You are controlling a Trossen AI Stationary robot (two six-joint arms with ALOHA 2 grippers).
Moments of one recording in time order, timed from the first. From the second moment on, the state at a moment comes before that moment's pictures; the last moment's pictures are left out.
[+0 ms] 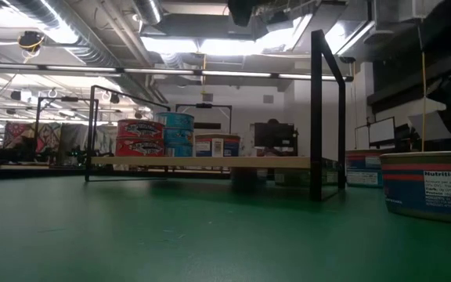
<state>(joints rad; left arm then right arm) -0.39 1.86 1.21 0.32 -0.30 0.03 0.61 1.10 0.66 -0.66 0.07 0.73</state>
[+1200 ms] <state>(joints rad) -0.38 1.86 1.21 0.32 -0.30 0.03 0.61 1.26 0.66 -0.69 -0.04 0.73</state>
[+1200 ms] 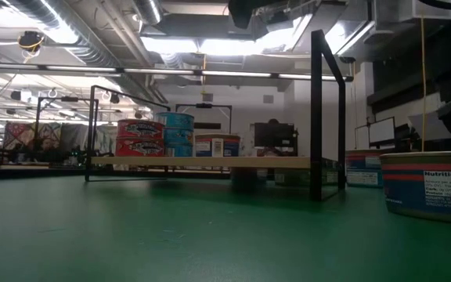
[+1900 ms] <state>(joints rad) -0.38 1.86 1.21 0.32 -0.30 0.03 0.61 1.26 0.66 -0.71 0.09 0.89</state>
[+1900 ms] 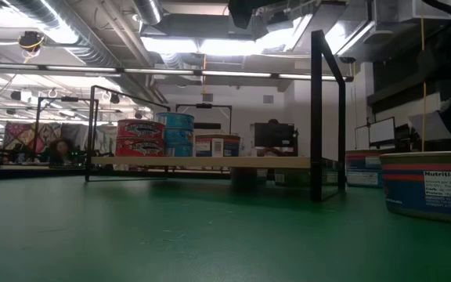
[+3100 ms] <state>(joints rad) -0.38 1.86 1.21 0.32 -0.30 0.02 0.61 1.29 0.66 -0.84 0.17 1.02</state>
